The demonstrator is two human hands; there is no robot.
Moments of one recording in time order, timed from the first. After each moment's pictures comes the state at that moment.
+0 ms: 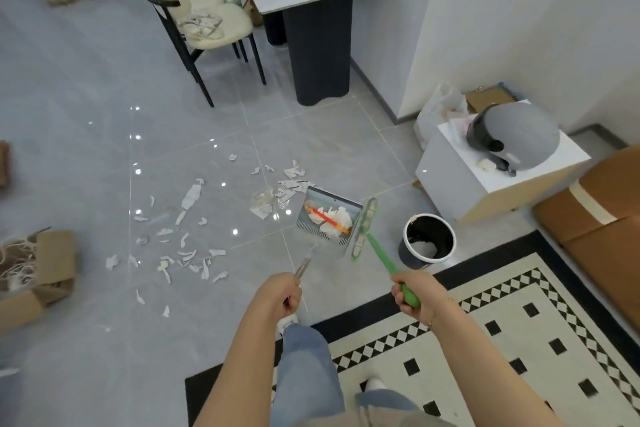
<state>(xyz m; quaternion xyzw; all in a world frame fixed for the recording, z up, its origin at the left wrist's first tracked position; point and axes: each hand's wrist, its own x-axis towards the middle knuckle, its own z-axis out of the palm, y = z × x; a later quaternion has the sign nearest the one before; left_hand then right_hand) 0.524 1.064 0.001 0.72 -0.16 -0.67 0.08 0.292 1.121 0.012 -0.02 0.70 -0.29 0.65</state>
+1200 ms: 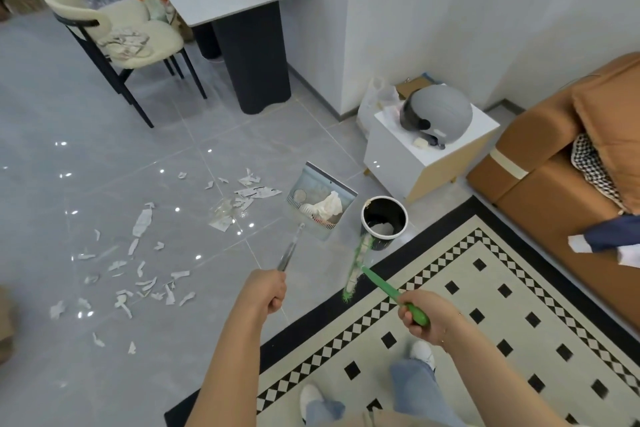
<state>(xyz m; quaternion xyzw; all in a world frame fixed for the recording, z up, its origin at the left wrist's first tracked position) 0.496 1.103 0.028 0.74 -0.29 -0.61 0.03 0.263 1.243 0.008 0.05 0.70 -0.31 0.64</state>
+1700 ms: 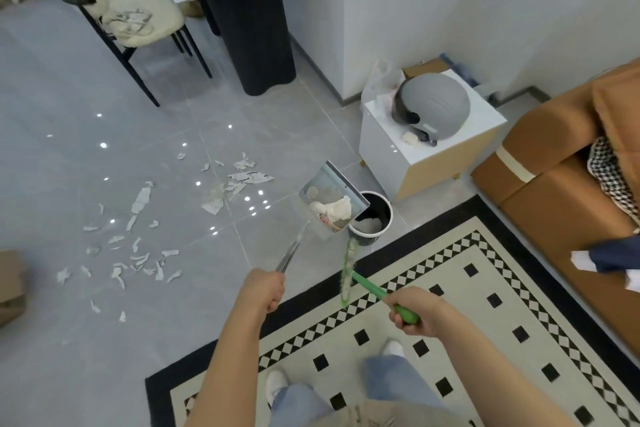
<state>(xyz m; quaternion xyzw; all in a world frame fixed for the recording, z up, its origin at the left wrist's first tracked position) 0.330 1.139 0.020 0.78 -0.30 -0.54 0.02 0.091 1.237 -0.024 -0.06 0.70 -0.15 0.70</state>
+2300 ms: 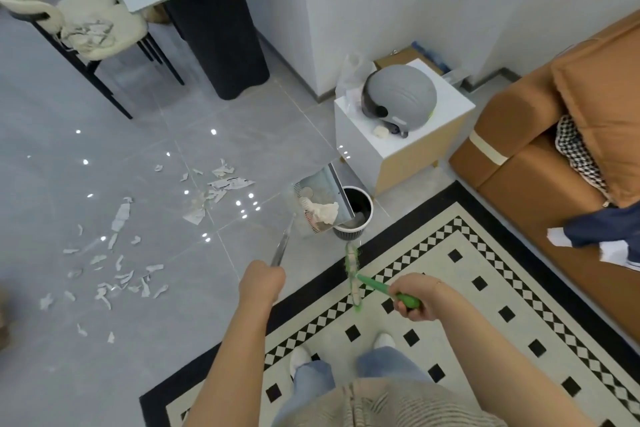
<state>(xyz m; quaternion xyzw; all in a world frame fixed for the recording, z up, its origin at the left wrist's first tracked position) 0.263 1.138 0.009 0.78 -0.47 -0.41 -0.04 0.020 1.242 -0.033 0.01 0.71 -0.16 0.69</state>
